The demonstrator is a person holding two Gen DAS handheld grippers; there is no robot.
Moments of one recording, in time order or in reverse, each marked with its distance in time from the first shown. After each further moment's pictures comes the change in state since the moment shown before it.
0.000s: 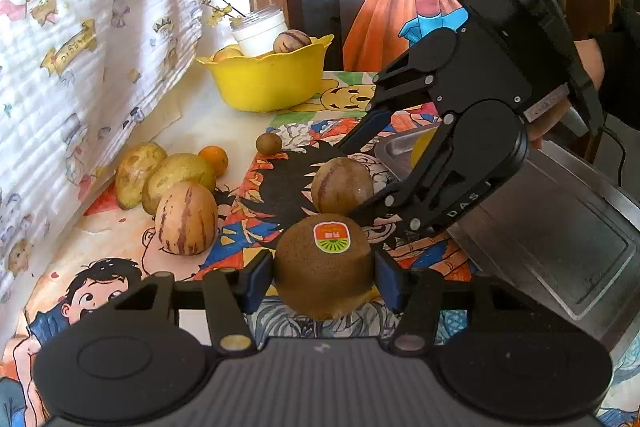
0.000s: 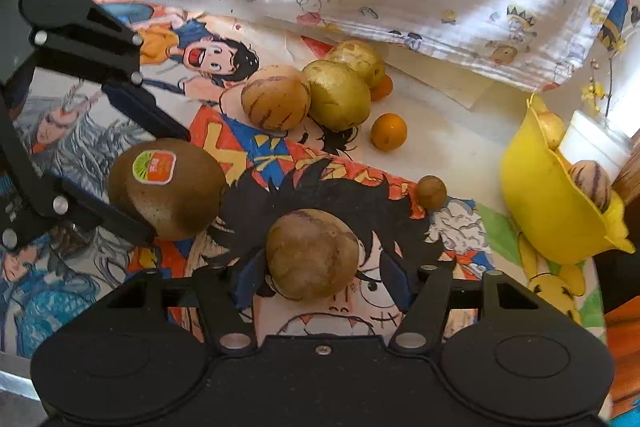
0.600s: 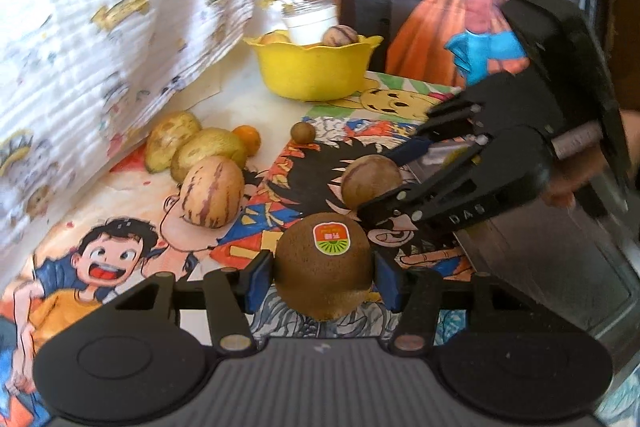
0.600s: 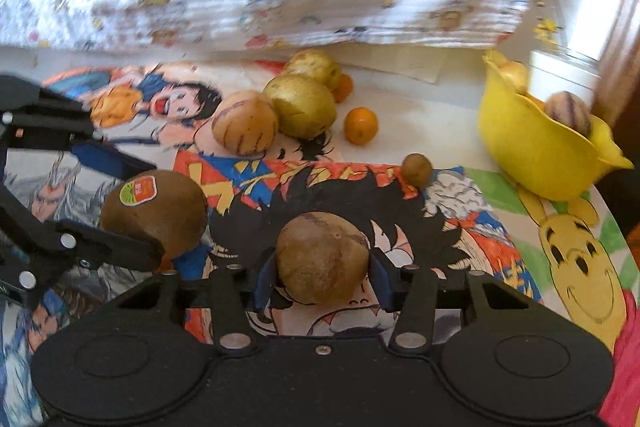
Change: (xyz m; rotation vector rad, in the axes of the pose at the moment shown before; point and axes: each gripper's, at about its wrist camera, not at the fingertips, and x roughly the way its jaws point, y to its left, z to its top) left arm -0.005 0.006 0.000 -0.196 0.015 0.073; right arm -0.008 0.000 -0.013 0.290 -0.074 -0.050
